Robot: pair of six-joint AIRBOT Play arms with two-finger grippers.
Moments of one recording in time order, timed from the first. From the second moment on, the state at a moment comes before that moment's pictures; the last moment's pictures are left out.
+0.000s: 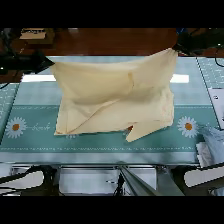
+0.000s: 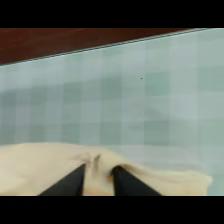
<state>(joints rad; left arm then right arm) 0.19 -1.40 1.33 0.84 -1.02 -1.32 -0.13 -1.70 1.84 -1.08 1.14 1.52</state>
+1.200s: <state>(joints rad) 0.48 -1.17 0.61 1.15 -1.39 -1.28 -0.45 -1.36 1.40 -1.13 1.52 1.33</state>
